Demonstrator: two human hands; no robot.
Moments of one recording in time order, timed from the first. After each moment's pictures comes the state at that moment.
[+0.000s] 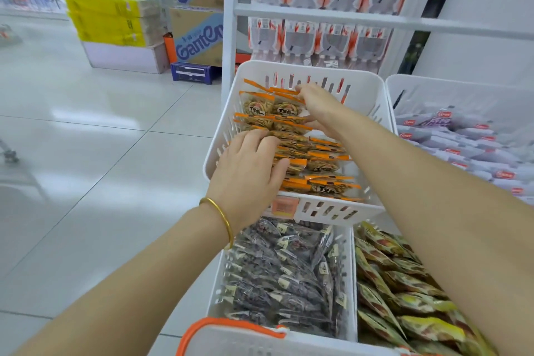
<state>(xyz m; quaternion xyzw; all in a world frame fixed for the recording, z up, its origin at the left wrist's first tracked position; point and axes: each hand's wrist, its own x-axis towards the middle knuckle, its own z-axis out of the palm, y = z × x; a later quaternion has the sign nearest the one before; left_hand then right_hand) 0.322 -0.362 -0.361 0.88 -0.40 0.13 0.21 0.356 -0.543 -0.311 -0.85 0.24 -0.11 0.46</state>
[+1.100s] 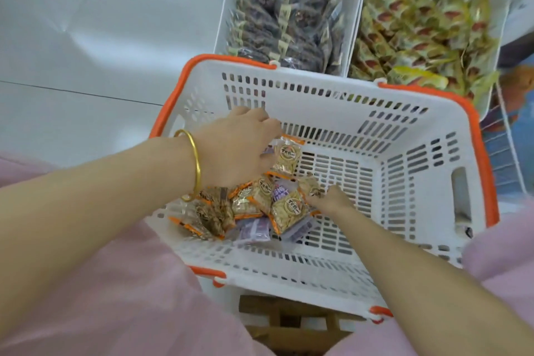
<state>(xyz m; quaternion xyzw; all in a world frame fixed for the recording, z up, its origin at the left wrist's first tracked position) 0.082 -0.245 -0.478 0.86 -0.47 -0.21 -0.01 -0.037 -0.409 -0.688 -0.73 0.48 0.30 0.38</state>
